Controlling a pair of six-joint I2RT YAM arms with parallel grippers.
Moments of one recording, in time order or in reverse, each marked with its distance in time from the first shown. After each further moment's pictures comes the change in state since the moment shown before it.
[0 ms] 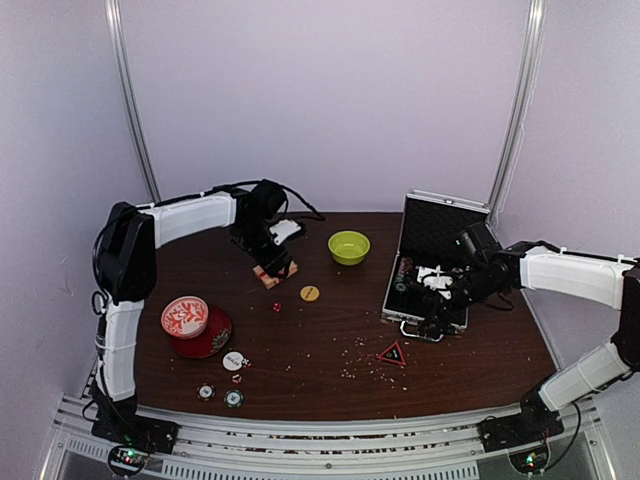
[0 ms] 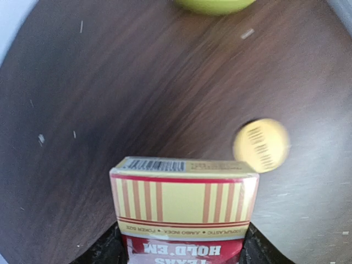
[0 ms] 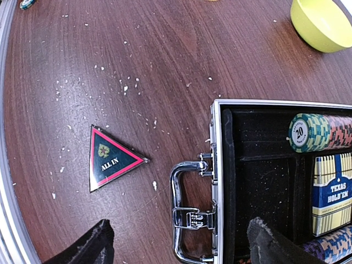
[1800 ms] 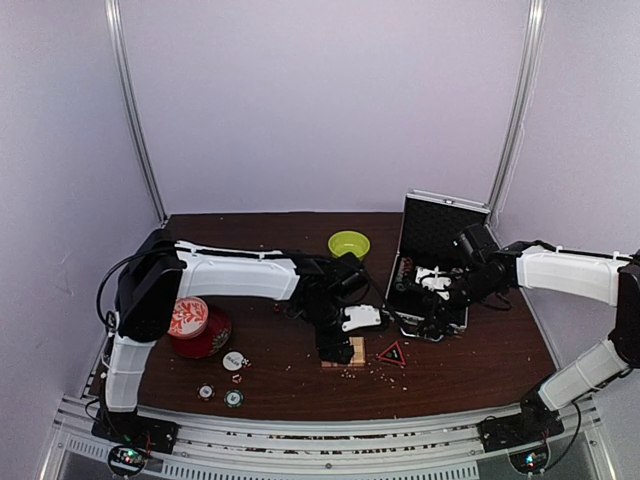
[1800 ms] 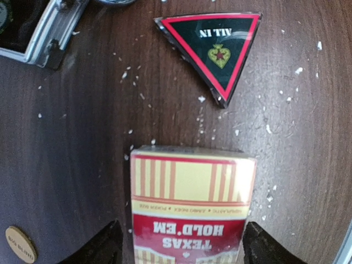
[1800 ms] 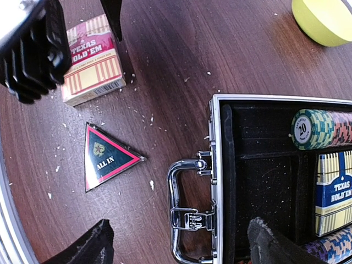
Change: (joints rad) left arm -0.485 -0.018 -0.177 0.132 0.103 0.156; right arm 0.000 0.027 0.005 0.003 0.011 0.003
